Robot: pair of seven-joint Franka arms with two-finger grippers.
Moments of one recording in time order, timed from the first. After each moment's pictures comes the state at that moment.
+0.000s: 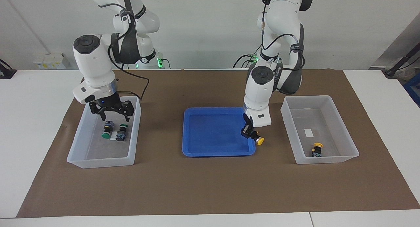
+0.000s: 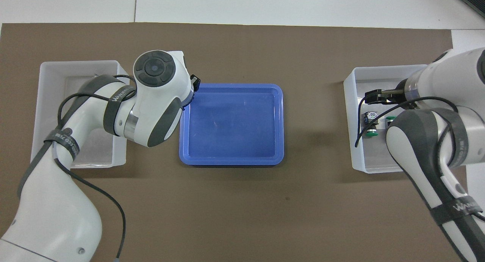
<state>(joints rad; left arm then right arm) -0.48 0.39 0.05 -1.65 0.05 2.10 -1.30 0.04 0.08 0.02 -1.85 -0.11 2.04 0.17</state>
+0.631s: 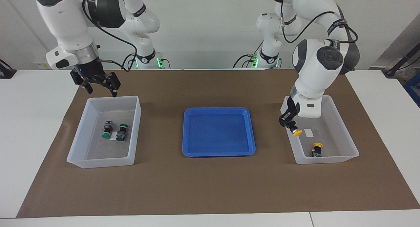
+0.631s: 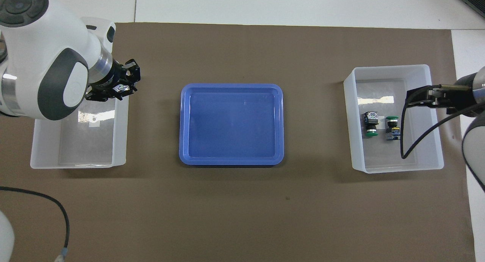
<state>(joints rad) -0.27 0.30 0.06 -1.50 -0.03 1.75 -0.70 -0.01 -0.03 0.01 -1.69 -0.03 1.72 0.18</state>
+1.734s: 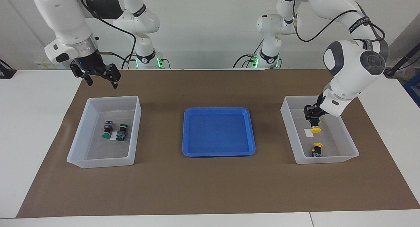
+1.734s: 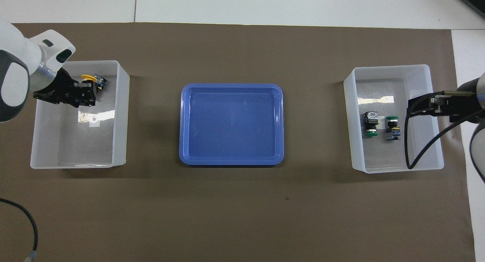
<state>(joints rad) -0.10 0.25 0.06 -1.63 -0.03 1.78 -0.07 -0.01 -0.03 0.01 -1.67 -0.03 1.65 0.15</state>
